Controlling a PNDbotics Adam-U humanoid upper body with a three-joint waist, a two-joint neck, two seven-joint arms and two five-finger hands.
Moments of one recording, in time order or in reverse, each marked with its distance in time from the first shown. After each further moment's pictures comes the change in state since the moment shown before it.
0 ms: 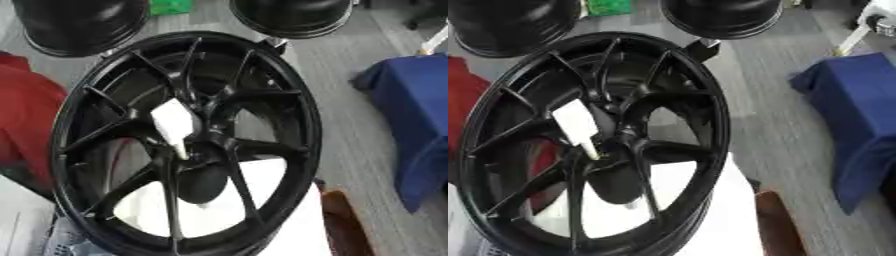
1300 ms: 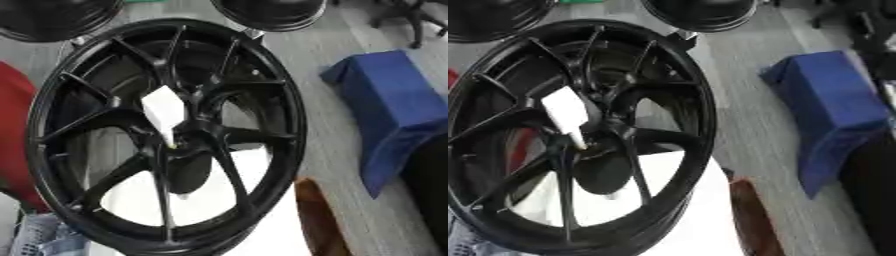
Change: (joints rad) left arm -0.023 -0.021 -0.033 -0.006 -0.011 0.024 -0.040; right arm -0.700 0.124 0.280 -0.051 0.100 0.105 0.363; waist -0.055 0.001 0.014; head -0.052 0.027
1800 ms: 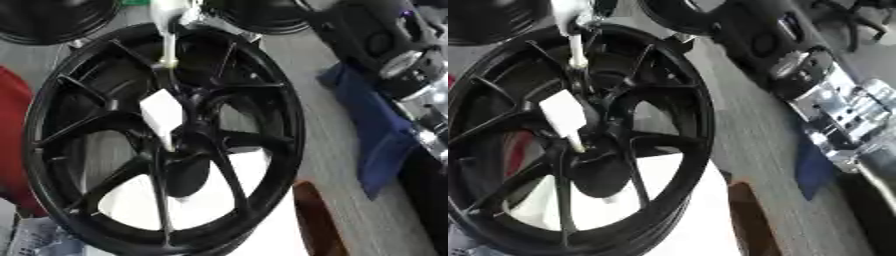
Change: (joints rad) left arm -0.032 -0.027 -0.021 -0.001 0.000 0.016 -0.020; right arm -0.182 0.262 0.245 0.069 0.155 -0.057 0.165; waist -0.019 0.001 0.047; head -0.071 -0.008
